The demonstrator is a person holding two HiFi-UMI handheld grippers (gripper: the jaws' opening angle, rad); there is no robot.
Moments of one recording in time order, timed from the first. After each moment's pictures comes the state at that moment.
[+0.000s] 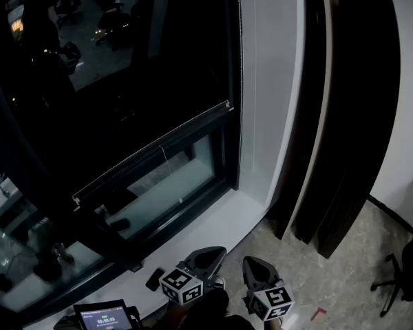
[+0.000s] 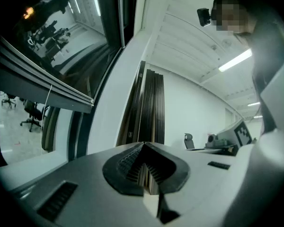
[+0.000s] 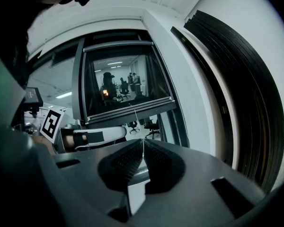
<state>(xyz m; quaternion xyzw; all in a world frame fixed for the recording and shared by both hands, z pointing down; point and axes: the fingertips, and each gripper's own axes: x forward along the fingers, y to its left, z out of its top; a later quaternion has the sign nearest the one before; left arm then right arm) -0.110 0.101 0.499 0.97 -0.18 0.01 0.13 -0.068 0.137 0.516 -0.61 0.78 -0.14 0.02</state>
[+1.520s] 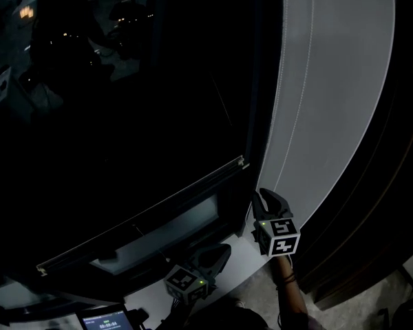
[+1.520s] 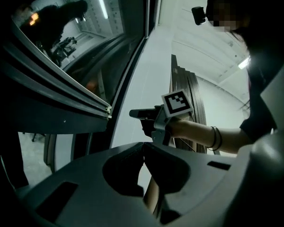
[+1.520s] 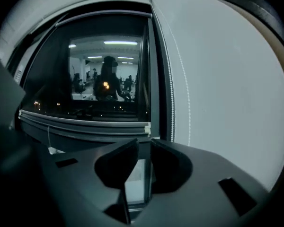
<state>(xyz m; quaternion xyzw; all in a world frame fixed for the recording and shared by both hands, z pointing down) 0.026 -0.267 0.462 0.96 -0.25 -0.03 0.11 0.119 -0.396 0.400 -0.62 0.79 -0.01 -0.05</state>
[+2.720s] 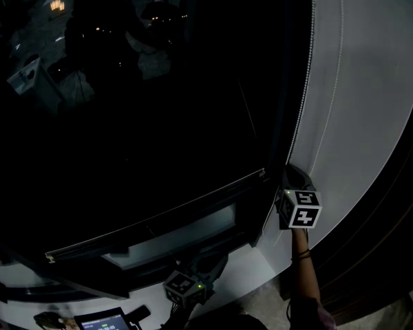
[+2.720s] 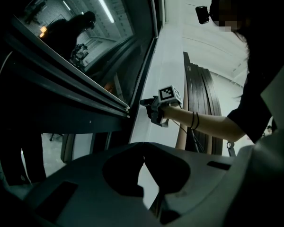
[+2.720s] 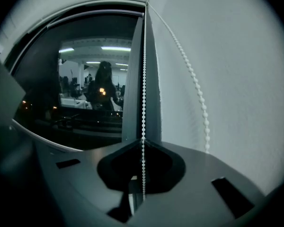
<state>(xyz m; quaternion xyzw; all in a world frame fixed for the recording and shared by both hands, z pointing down) -0.005 -0.298 0.477 0.93 -0.34 -0.02 0.12 0.160 -0.504 0.346 -0.63 0.78 0.01 -0.02</state>
